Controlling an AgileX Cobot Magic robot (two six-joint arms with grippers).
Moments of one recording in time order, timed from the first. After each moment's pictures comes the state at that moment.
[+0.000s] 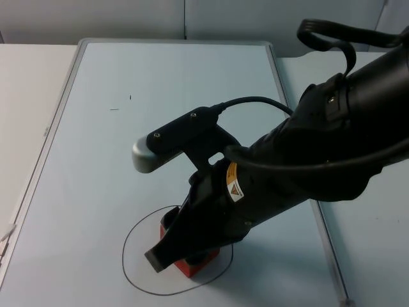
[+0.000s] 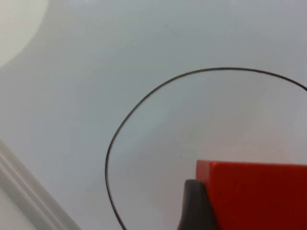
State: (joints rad) right arm 0.90 1.97 -0.96 -0.15 0.14 0.23; left arm -0.24 0.01 -0.45 0.04 0.72 0.02
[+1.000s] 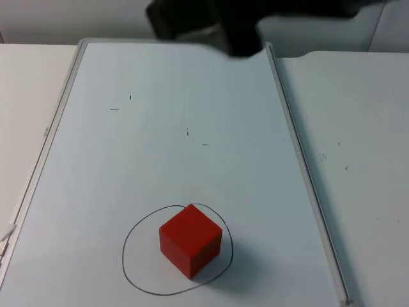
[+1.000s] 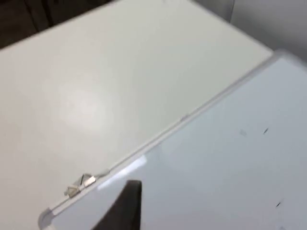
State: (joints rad) right arm 0.90 1.29 -0.96 -0.15 0.25 0.08; left arm -0.24 0.01 -0.45 0.04 0.72 0.02
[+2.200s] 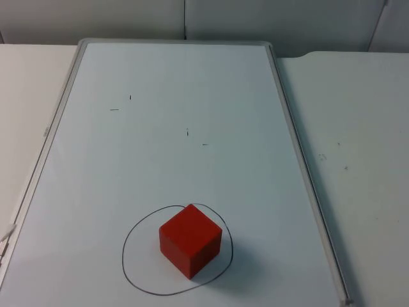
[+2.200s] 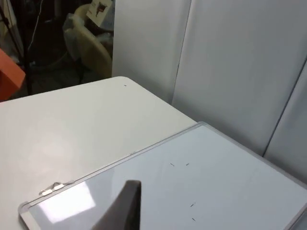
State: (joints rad) right arm 0.91 0.48 -0.82 -0.21 0.66 -0.03; left arm -0.24 0.31 -0.45 -0.64 0.58 0.57
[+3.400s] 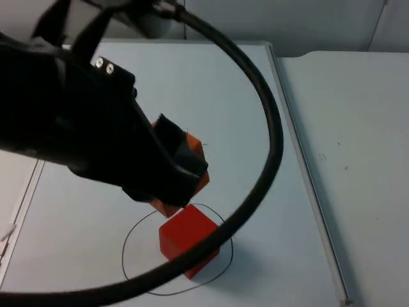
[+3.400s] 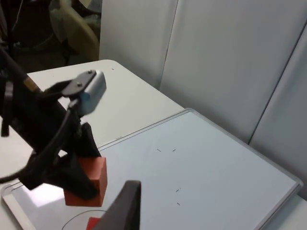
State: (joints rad) right arm 0.91 0.48 -0.82 -0.25 0.70 -0.03; left arm -0.71 1.39 -0.66 -0.89 0.20 0.88
